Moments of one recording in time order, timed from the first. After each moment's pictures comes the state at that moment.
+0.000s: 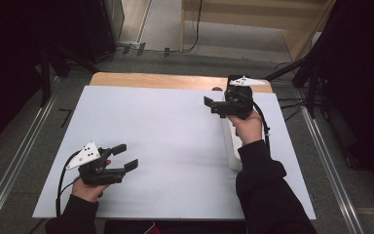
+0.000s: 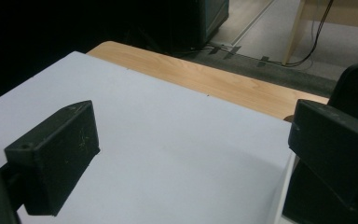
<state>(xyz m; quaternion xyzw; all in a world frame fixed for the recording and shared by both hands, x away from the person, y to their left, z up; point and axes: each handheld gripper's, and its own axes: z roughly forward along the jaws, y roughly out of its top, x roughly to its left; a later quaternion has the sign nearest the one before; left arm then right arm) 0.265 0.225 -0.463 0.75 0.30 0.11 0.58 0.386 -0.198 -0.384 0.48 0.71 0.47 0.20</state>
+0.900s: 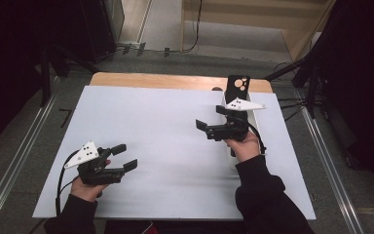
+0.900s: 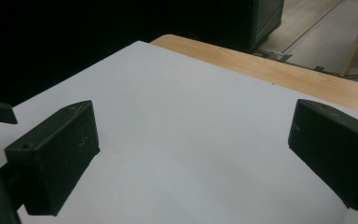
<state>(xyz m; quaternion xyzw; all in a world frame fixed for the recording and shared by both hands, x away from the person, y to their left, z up) 0.266 0.226 -0.461 0.75 0.30 0.10 0.58 0.334 -0.183 -0.408 0.41 0.73 0.52 0.16</state>
